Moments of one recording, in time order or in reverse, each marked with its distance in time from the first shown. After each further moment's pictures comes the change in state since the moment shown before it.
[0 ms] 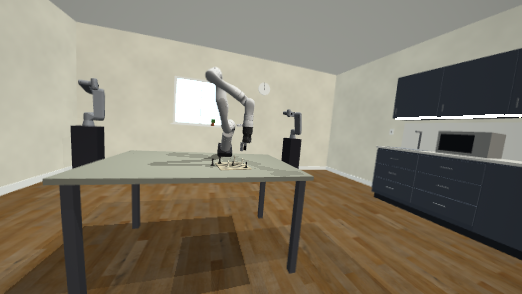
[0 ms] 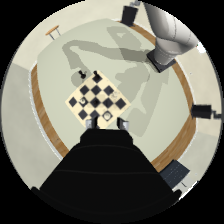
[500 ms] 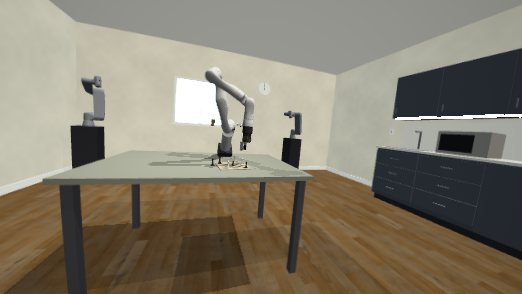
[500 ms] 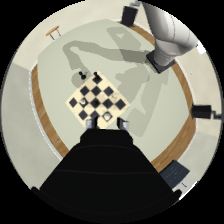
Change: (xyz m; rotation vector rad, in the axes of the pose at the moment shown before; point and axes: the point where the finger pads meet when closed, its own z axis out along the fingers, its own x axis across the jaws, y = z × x) arm 0.000 -0.002 -0.004 0.007 0.000 -0.001
